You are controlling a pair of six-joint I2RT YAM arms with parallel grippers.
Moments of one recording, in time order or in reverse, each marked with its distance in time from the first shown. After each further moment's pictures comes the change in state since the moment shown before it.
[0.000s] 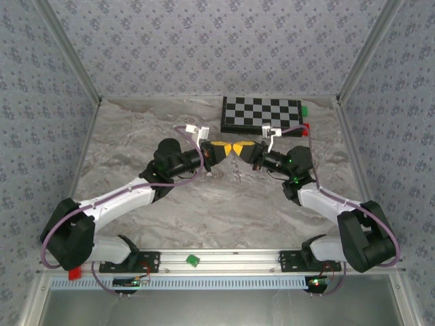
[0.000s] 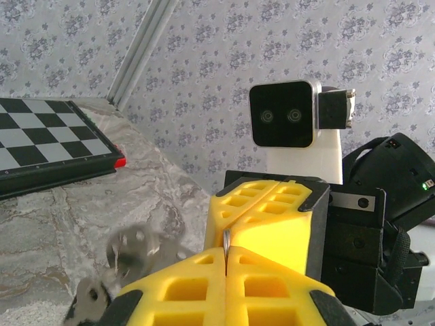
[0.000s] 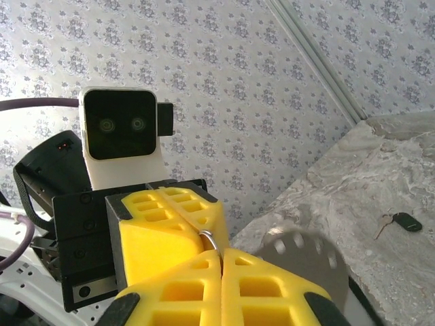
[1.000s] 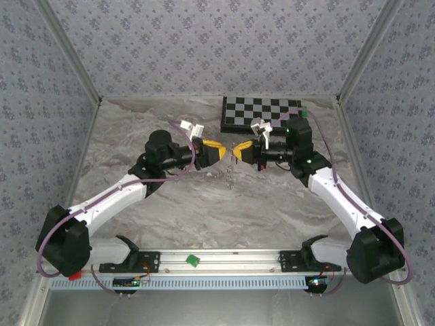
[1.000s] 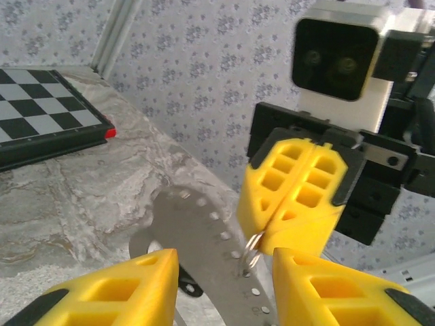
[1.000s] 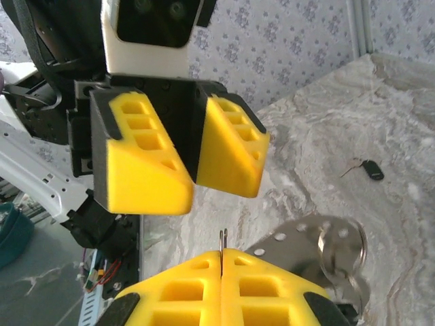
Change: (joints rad) left arm 0.108 -0.053 0.048 -0.197 0.225 0.056; right arm -0.046 -0.083 0.376 -1.059 -0.229 -0.755
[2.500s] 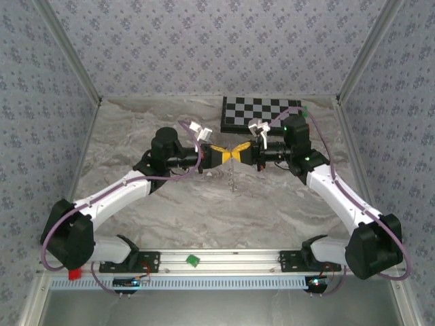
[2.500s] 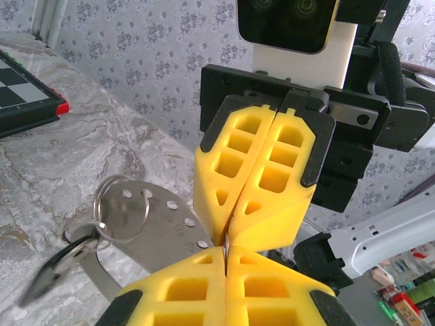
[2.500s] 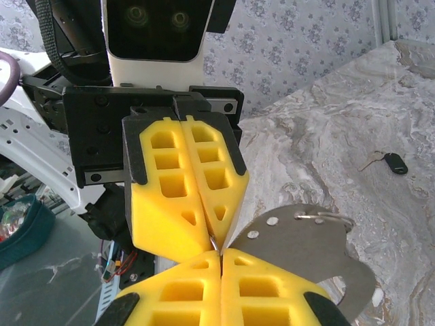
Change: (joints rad) left arm -0.021 0.056 0.047 -0.044 0.130 0.052; right arm 0.007 0.027 0.025 -0.030 -0.045 -0.006
